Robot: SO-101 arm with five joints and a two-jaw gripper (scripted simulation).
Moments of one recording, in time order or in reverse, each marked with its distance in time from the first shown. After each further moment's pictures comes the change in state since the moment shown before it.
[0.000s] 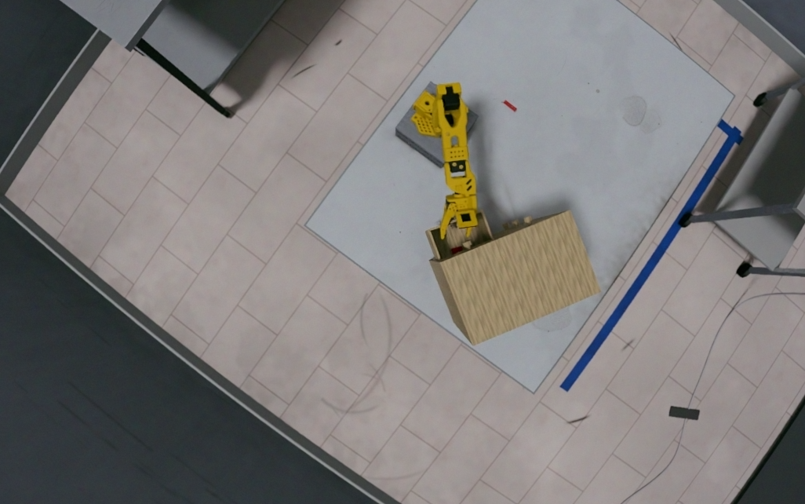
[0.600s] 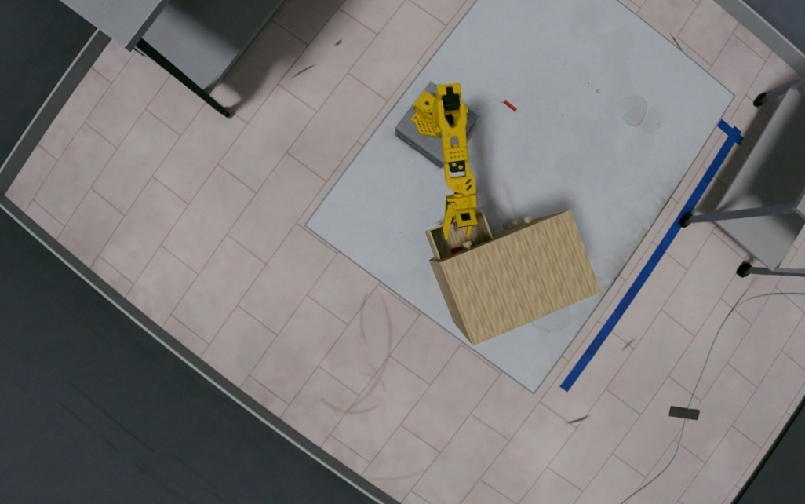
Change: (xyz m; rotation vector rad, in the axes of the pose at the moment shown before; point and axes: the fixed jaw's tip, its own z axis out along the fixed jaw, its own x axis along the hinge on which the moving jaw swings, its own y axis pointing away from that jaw) arm 0.000 0.000 0.001 -0.001 -0.038 0.005
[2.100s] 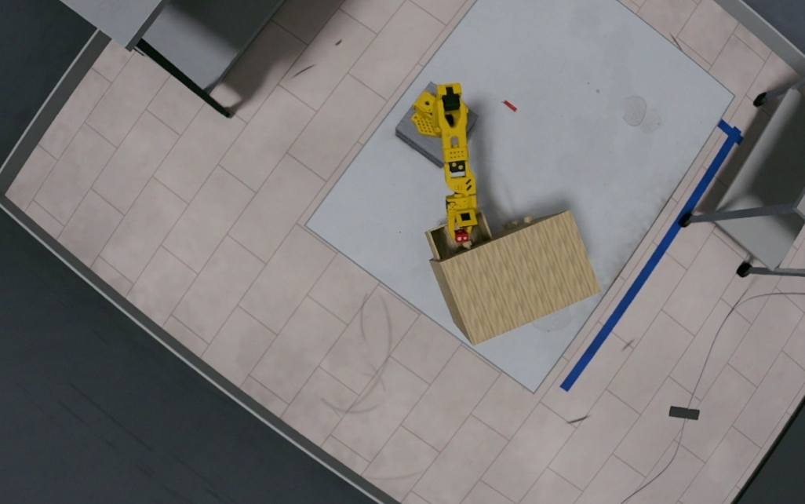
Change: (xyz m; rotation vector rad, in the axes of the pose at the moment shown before) arm 0.001 0.000 0.000 0.000 0.006 0.000
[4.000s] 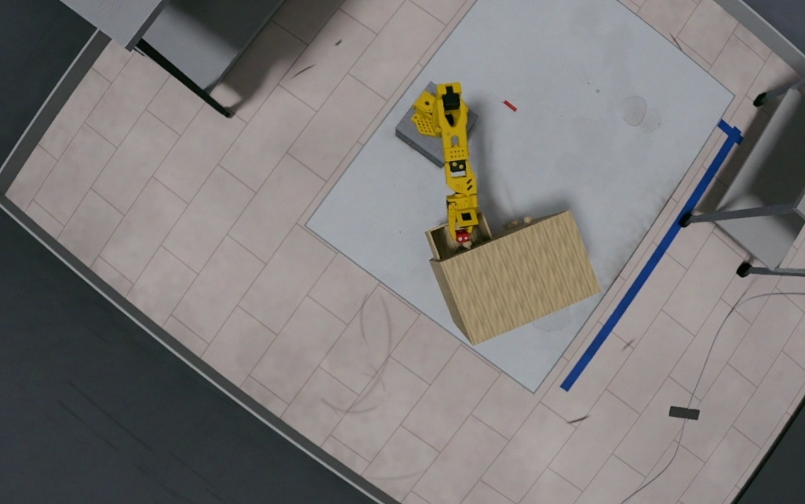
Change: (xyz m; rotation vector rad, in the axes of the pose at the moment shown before) arm -0.005 0.001 -0.001 -0.004 -0.001 -0.001
